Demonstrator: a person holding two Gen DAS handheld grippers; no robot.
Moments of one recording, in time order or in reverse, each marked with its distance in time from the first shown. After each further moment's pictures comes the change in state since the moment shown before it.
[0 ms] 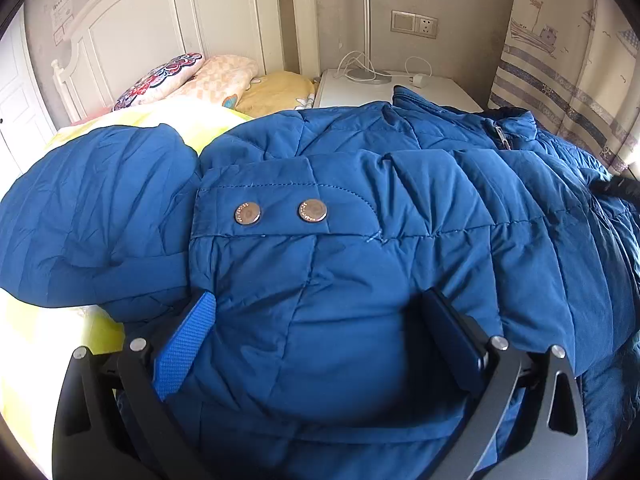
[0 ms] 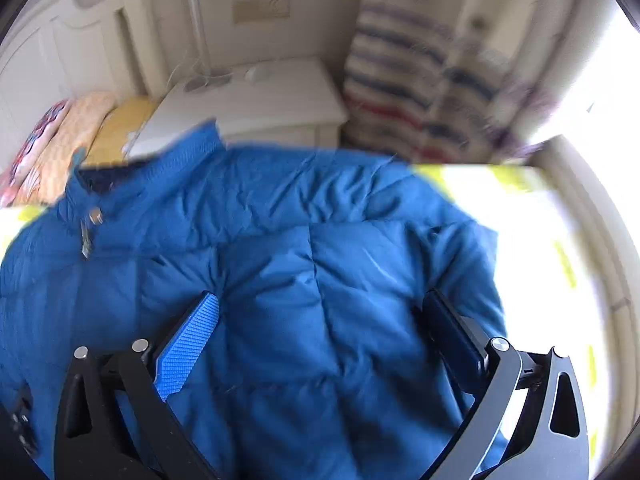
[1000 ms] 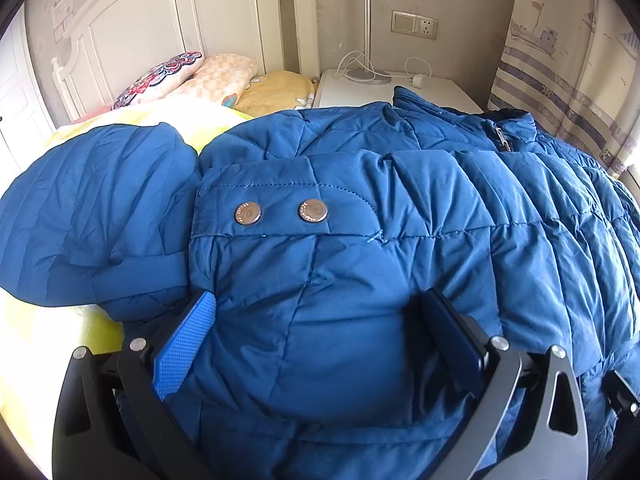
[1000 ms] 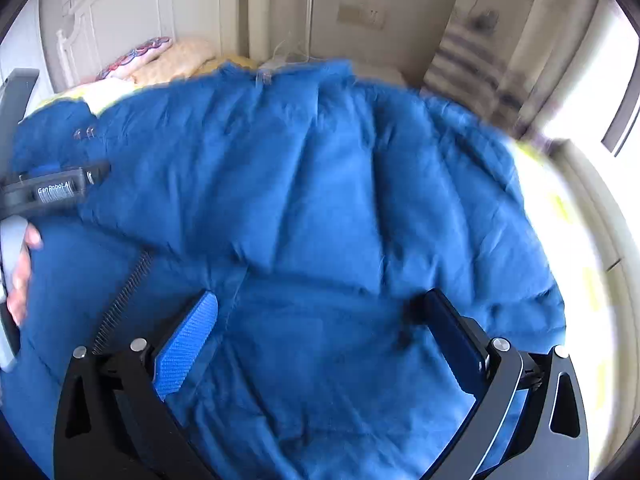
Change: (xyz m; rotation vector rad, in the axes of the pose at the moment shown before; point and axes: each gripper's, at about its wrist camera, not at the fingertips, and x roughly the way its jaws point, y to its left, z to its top) left arm 0.000 0.001 -0.001 -0.004 0.001 -0.006; right arm -0.074 0.013 -0.142 -0.215 0.073 0.178
